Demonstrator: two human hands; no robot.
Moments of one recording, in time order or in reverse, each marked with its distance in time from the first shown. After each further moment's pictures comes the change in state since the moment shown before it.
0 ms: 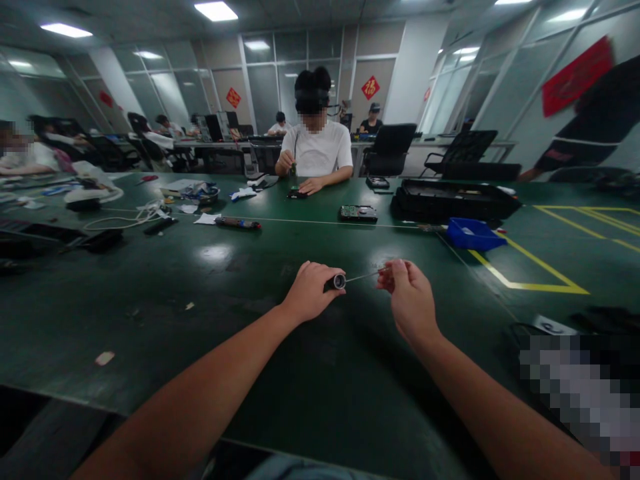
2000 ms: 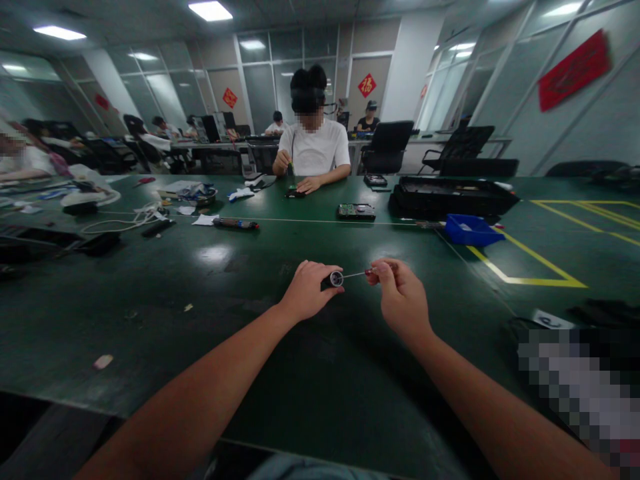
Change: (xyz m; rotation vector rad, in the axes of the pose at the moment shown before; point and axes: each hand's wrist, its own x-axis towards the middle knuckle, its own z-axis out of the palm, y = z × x) left_hand 0.000 -0.002 -0.001 -0.014 0.016 0.007; right_hand -0.014 -0.016 0.001 -0.326 -0.086 -0.266
